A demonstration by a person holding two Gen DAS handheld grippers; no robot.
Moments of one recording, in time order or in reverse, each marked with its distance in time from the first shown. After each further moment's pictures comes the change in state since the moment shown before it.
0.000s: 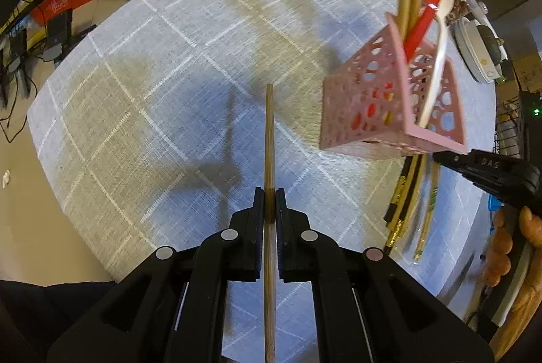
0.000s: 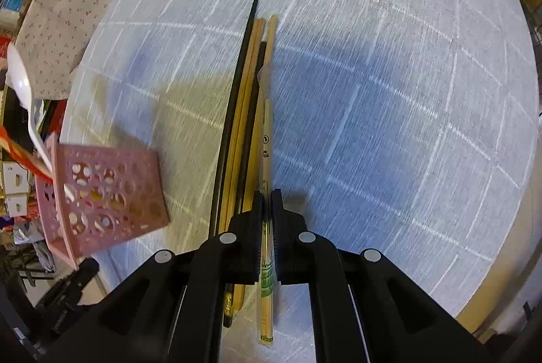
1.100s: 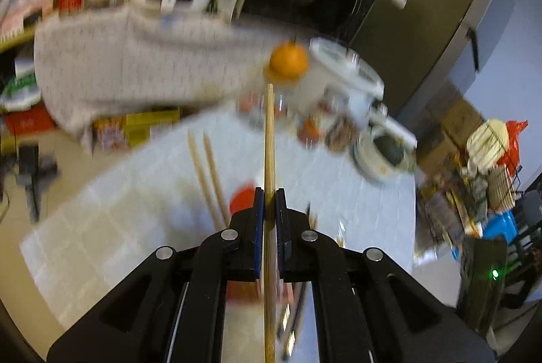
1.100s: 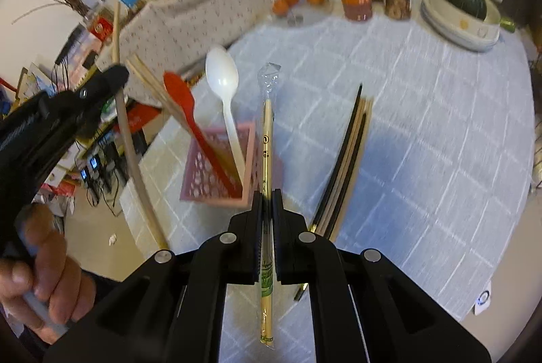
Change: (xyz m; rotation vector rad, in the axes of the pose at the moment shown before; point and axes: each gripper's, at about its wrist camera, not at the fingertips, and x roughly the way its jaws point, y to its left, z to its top) left arm -0.118 -0.075 0.048 0.145 -0.621 -0.211; right arm -0.105 0.054 -0.050 -0.199 -0.329 0.206
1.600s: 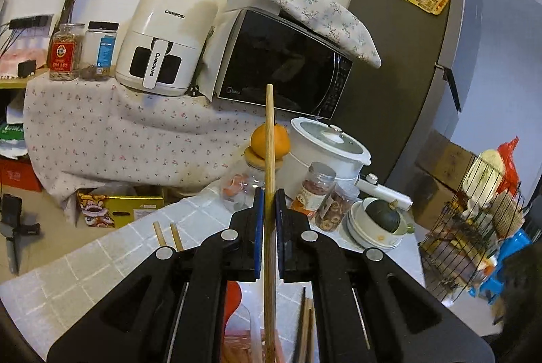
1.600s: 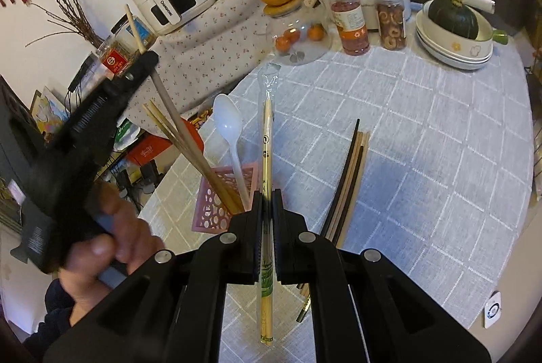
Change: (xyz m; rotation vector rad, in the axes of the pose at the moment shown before) left arm 0.019 -0.011 -0.001 0.058 -0.329 -0.052; right arm -0.015 -0.012 0.009 0.024 -0.097 0.053
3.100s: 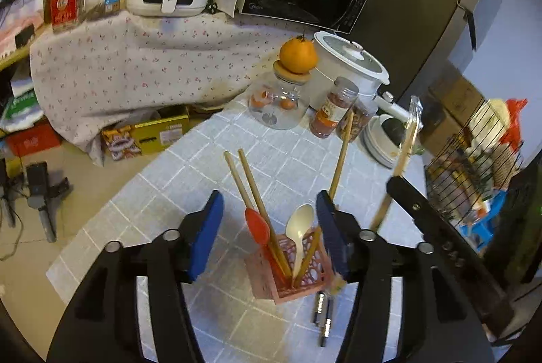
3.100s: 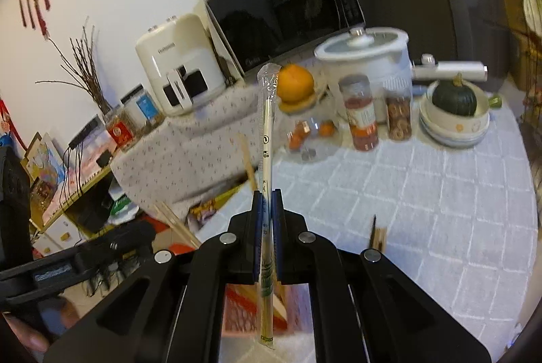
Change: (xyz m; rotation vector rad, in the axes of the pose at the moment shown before) left arm -0.025 0.052 0.016 -0.015 0.464 0.022; right arm -0.002 0.051 0.021 -0.038 -0.481 -0.040
